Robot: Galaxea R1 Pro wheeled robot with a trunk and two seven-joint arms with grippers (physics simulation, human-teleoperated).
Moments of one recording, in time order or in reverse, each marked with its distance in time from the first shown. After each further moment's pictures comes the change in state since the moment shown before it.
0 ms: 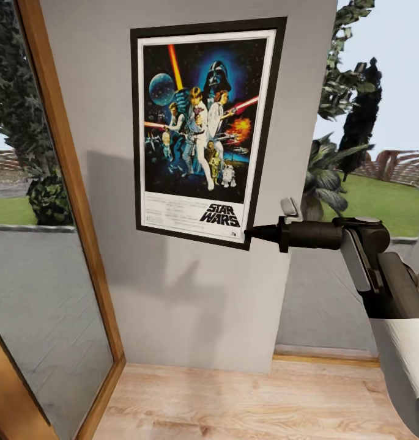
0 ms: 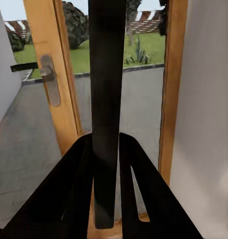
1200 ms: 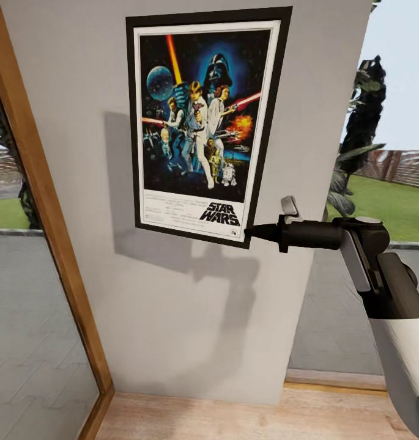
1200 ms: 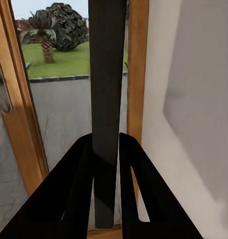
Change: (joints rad) left arm 0.000 0.000 0.000 0.000 0.000 0.000 0.001; right arm 0.002 0.000 0.001 0.001 0.000 -0.053 0.002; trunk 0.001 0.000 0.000
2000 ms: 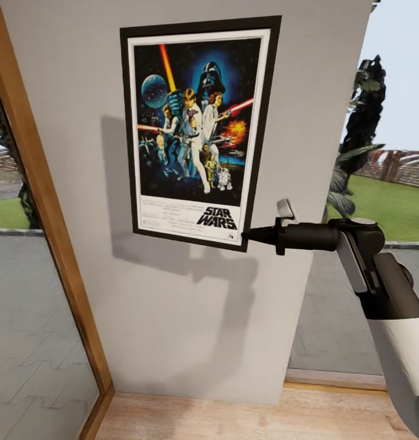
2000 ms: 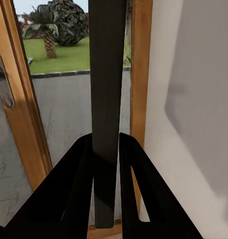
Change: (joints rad) left arm 0.000 0.000 0.000 0.000 0.000 0.000 0.000; right arm 0.000 0.000 0.027 0.009 0.001 0.000 0.000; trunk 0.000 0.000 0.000
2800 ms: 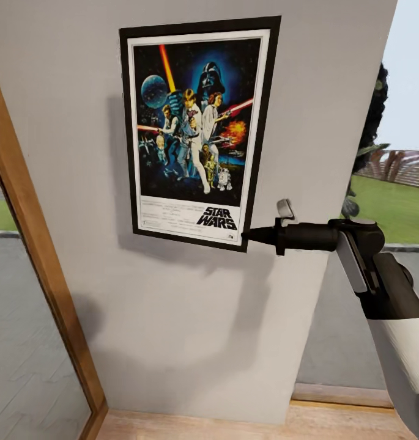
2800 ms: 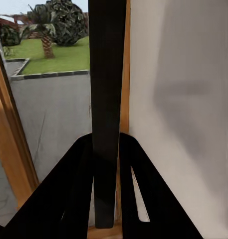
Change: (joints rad) left arm 0.000 0.000 0.000 0.000 0.000 0.000 0.001; right arm 0.000 0.000 0.001 0.000 0.000 0.000 0.000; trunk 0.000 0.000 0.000
